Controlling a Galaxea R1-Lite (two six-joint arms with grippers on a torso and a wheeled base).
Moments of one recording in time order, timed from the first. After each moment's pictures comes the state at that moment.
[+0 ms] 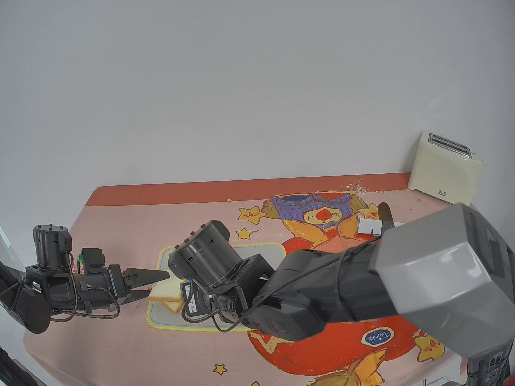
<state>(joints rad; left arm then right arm) -0.05 1.68 -0.28 -0.81 -0.73 -0.63 1.06 2.31 -1.60 0.08 -0.28 0.60</state>
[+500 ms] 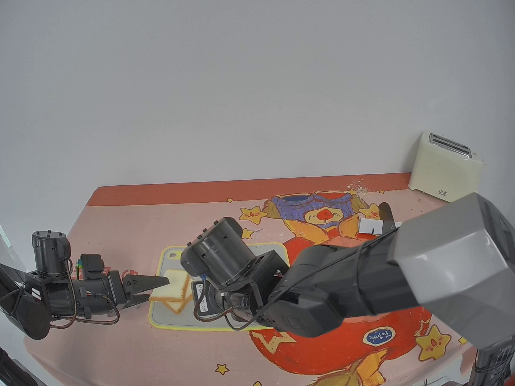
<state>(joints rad) -0.05 1.68 -0.24 -0.83 -0.72 -0.62 1.04 2.27 -1.53 0.08 -0.28 0.59</state>
